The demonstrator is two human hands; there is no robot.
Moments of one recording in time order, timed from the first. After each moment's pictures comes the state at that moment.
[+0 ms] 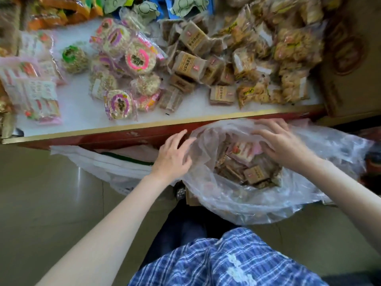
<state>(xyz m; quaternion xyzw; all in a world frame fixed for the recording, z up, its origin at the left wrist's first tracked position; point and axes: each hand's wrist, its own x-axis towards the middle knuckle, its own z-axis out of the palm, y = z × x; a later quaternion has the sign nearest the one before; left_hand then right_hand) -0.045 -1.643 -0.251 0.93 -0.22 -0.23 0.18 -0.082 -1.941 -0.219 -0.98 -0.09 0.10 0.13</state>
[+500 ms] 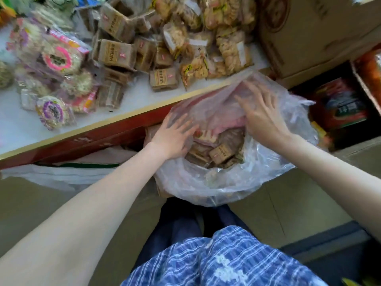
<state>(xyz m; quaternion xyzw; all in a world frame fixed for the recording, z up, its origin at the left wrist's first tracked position) -0.036 -1.772 -0.261 0.82 -0.49 -0.26 -0.17 -0.124 -2.014 -0.255 -1.00 -0.01 -0.03 0.04</state>
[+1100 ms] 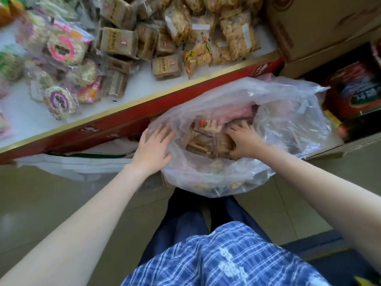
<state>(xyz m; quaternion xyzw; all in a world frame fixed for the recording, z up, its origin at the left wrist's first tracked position) -0.075 -1.706 -0.271 0.89 -0.34 -0.29 -0.05 -0.154 -1.968 -0.304 -0.94 -0.01 0.32 0.09</state>
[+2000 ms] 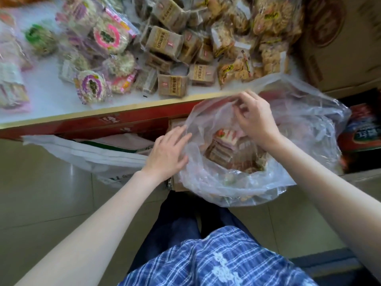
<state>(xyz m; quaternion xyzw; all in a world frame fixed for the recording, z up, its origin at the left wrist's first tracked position) -0.083 -1.669 -0.268 0.92 -0.32 -0.18 0.16 -0.081 -1.915 -0.221 -0.94 0.02 -0.06 0.32</state>
